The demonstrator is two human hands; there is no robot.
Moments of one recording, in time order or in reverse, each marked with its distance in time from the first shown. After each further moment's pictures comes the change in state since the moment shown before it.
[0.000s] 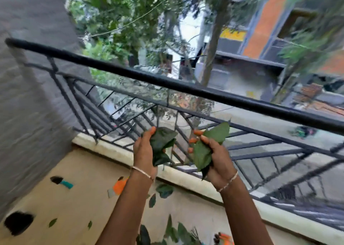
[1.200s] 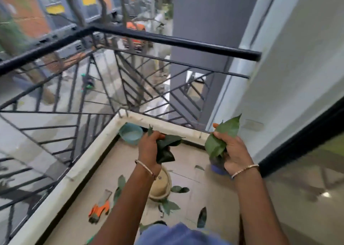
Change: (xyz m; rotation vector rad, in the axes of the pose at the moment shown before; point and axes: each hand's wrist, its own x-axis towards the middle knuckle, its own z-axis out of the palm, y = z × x) left_hand -0.625 -0.436 0.063 0.807 -1.261 -0.759; right_hand -0.748 0.015 -0.396 0.476 1.456 -0.818
